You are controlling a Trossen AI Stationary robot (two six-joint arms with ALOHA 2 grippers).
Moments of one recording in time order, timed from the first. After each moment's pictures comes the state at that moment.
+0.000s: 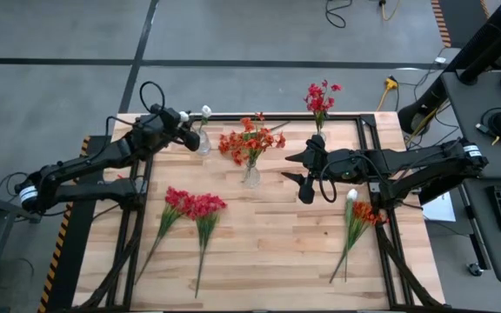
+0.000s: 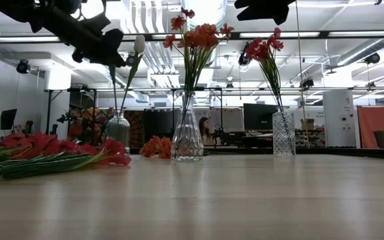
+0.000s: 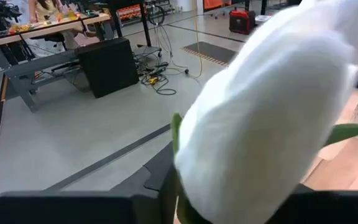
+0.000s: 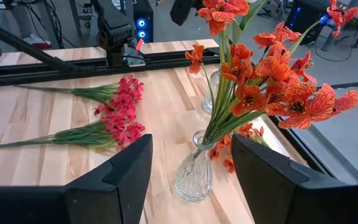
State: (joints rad) left arm 0.52 0.86 0.63 -0.03 -0.42 0.00; right arm 0.10 1.16 1.01 -0.26 0.37 0.10
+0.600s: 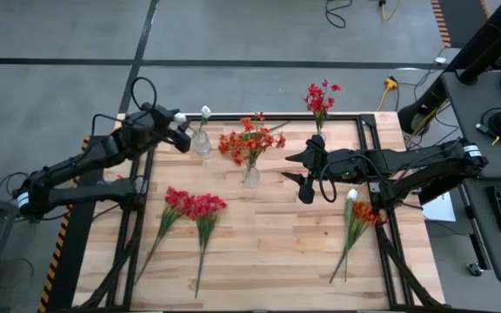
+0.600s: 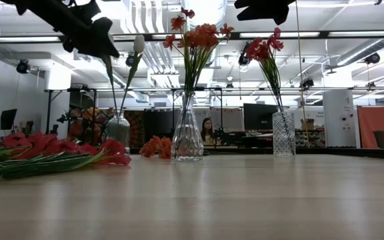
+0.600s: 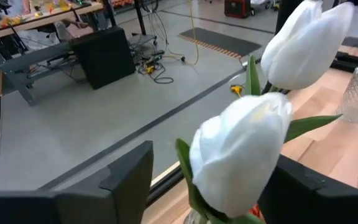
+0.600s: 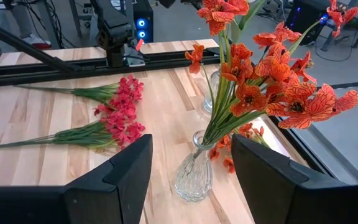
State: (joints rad) left arm 0.52 0.77 0.75 -0.30 -0.40 0.01; right arm 0.10 1.16 1.01 -0.26 0.37 0.10
